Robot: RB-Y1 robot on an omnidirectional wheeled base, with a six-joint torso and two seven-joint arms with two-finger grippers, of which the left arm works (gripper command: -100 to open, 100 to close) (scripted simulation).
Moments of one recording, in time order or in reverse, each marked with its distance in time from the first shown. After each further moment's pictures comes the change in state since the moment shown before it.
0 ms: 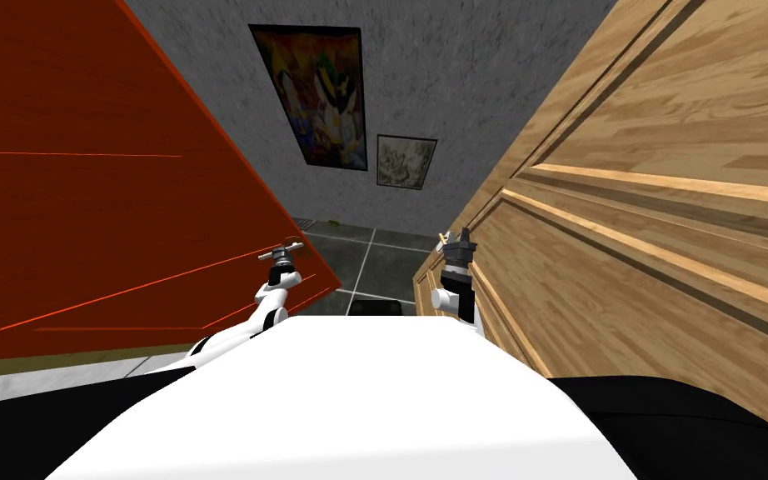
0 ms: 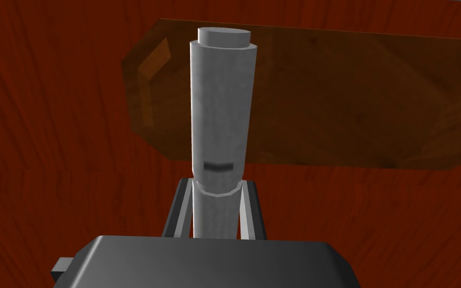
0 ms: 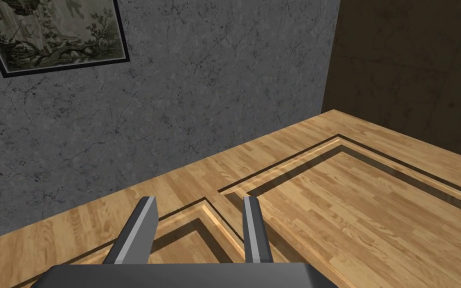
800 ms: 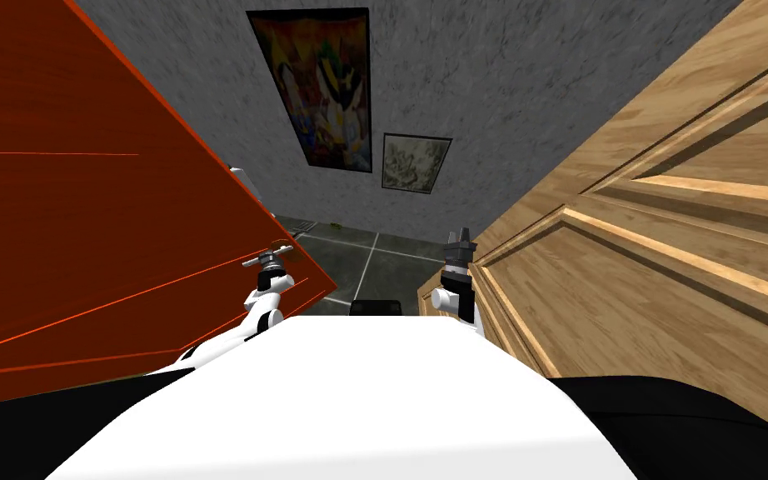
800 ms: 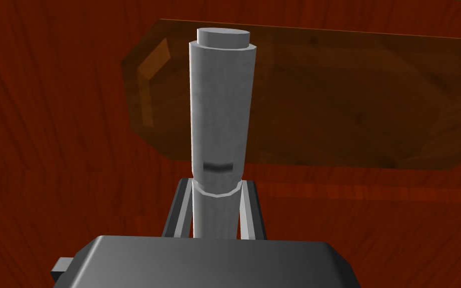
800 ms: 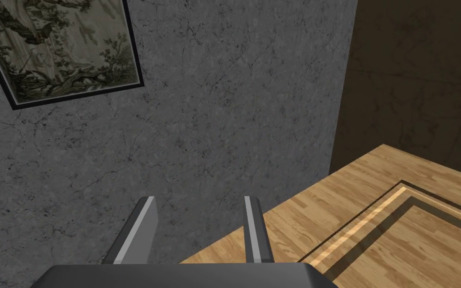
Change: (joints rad) arm 0.025 0.017 0.092 0.007 0.022 -0.003 -0.029
